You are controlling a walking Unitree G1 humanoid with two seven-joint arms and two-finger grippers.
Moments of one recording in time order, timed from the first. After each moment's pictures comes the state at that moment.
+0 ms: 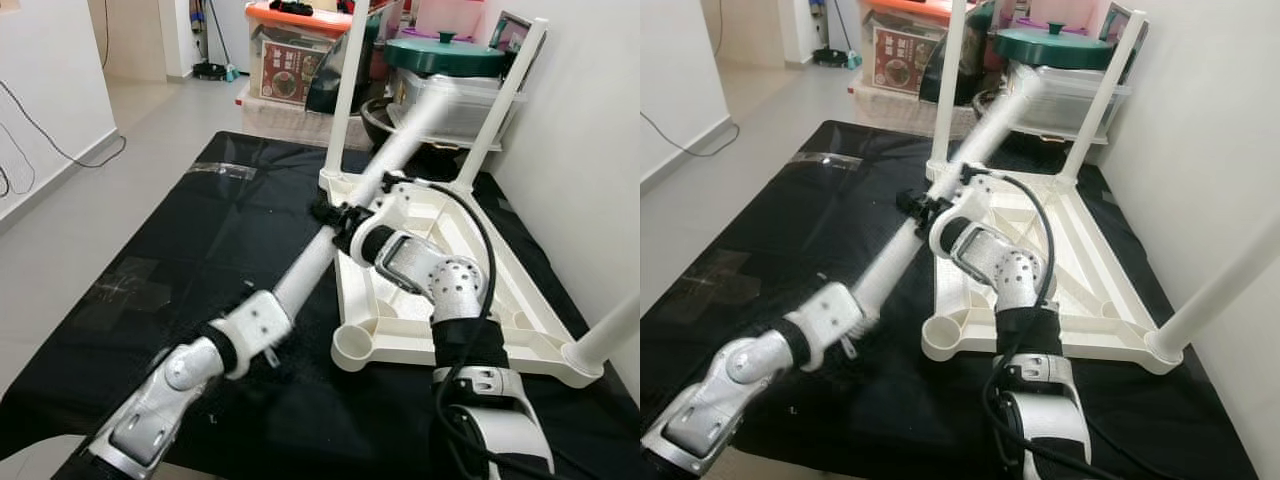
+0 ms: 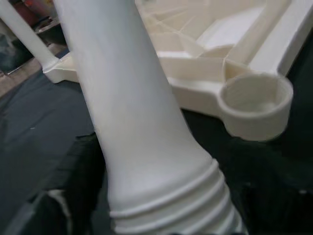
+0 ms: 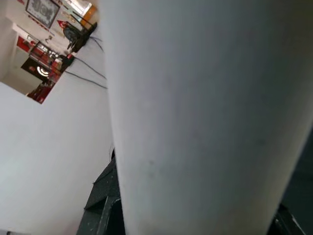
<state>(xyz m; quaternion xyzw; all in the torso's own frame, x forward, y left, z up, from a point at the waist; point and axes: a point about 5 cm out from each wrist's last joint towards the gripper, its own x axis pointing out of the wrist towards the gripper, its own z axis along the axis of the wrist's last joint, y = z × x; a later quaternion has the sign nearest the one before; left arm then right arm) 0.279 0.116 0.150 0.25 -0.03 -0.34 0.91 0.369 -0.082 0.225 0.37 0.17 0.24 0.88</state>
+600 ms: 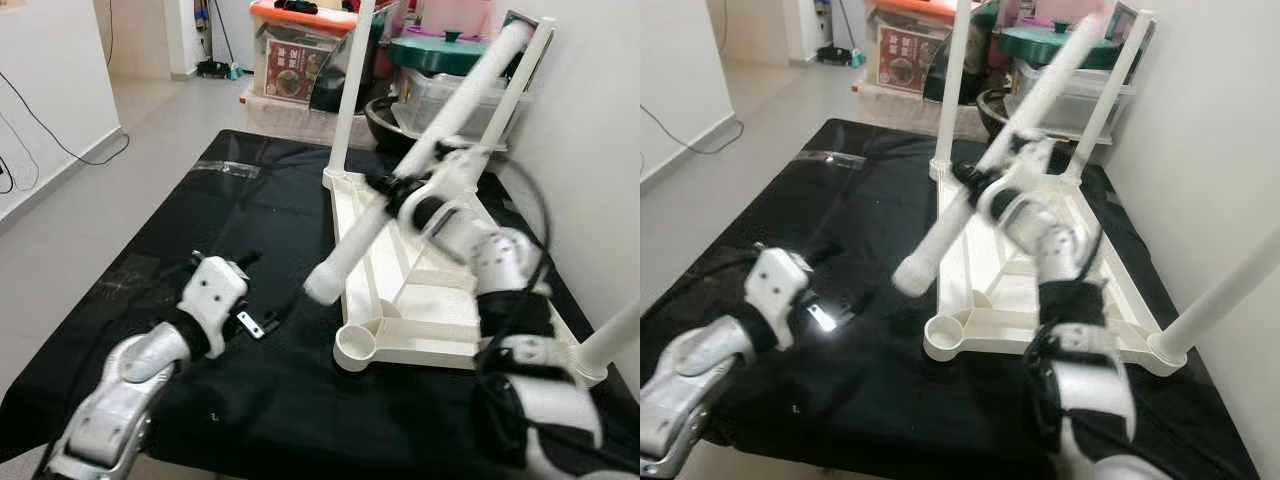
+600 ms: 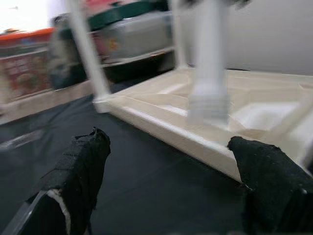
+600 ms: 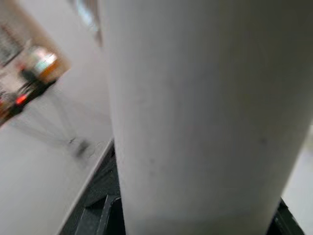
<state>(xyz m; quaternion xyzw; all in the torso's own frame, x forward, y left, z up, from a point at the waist) 0.265 0.158 0.194 0.11 -0.11 -0.27 0.95 0.398 -0.186 0.288 0.28 0.01 0.11 0.95</state>
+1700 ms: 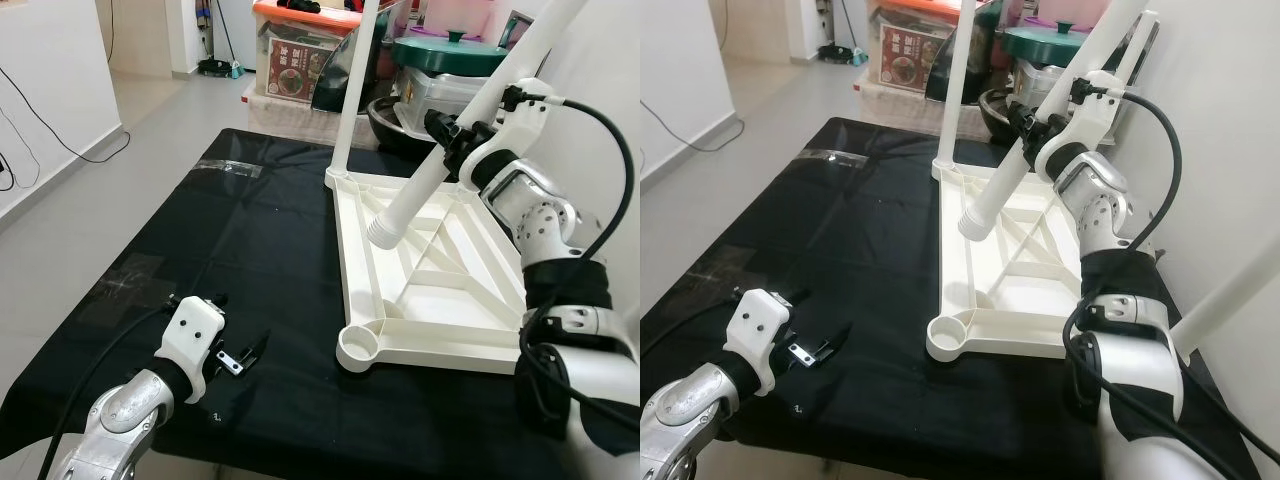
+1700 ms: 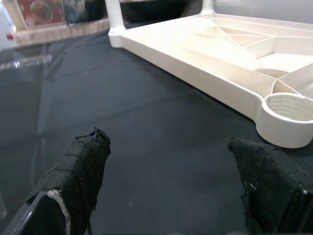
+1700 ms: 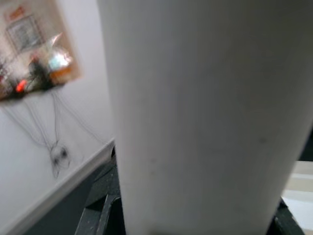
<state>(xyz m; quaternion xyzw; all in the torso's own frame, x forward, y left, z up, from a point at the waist) 0.239 0.163 0.145 0.09 0.00 -0.22 0.97 0.387 -0.195 0.298 0.13 -0.07 0.20 0.97</state>
